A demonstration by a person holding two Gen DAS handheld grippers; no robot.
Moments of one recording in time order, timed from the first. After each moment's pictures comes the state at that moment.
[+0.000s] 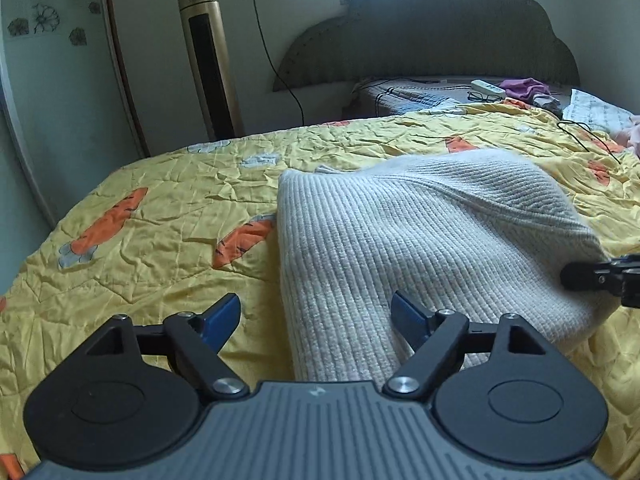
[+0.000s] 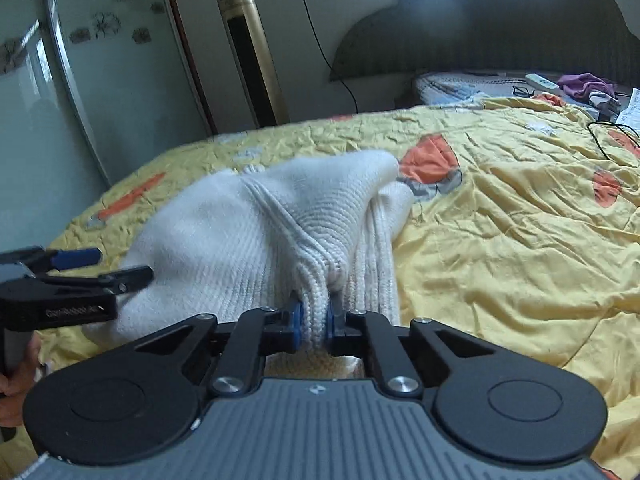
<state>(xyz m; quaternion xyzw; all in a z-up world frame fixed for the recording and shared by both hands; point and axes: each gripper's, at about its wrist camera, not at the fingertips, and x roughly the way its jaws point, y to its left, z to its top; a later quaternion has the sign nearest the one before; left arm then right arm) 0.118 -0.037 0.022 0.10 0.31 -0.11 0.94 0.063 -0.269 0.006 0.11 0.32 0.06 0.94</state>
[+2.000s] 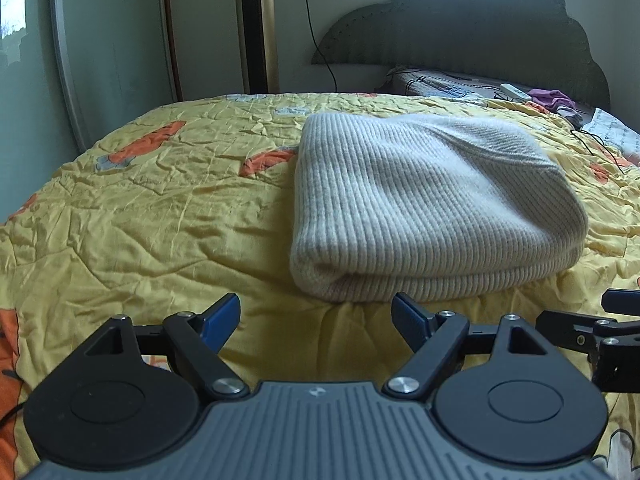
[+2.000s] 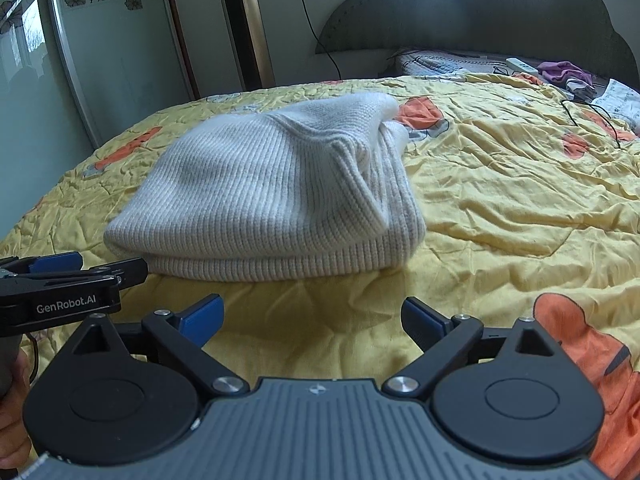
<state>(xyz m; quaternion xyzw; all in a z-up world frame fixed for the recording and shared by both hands) 0.036 -0.023 0.001 0.04 0.35 -0.06 0.94 -0.003 -0.228 -0.005 0.08 0.36 0.02 0.93</state>
